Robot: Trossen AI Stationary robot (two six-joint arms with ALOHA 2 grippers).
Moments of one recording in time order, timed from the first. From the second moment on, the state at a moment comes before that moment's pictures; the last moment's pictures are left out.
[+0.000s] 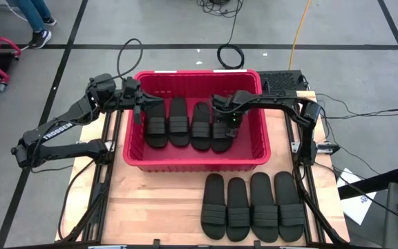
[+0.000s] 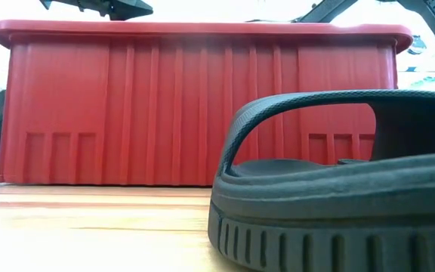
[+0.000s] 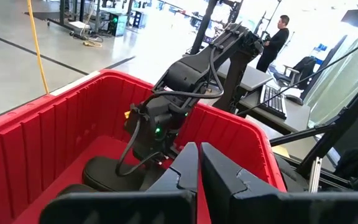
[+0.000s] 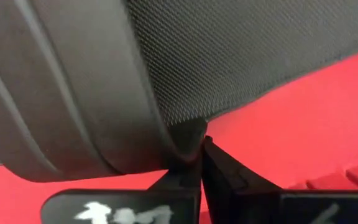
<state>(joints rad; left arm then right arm) 0.61 0.87 0.90 -0.17 0.50 -0.25 -0.44 1.94 1.38 -1.00 0.06 -0.15</state>
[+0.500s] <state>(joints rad) 0.61 0.87 0.90 -0.18 0.50 -0.18 -0.44 1.80 1.38 -0.99 0.11 -0.08</state>
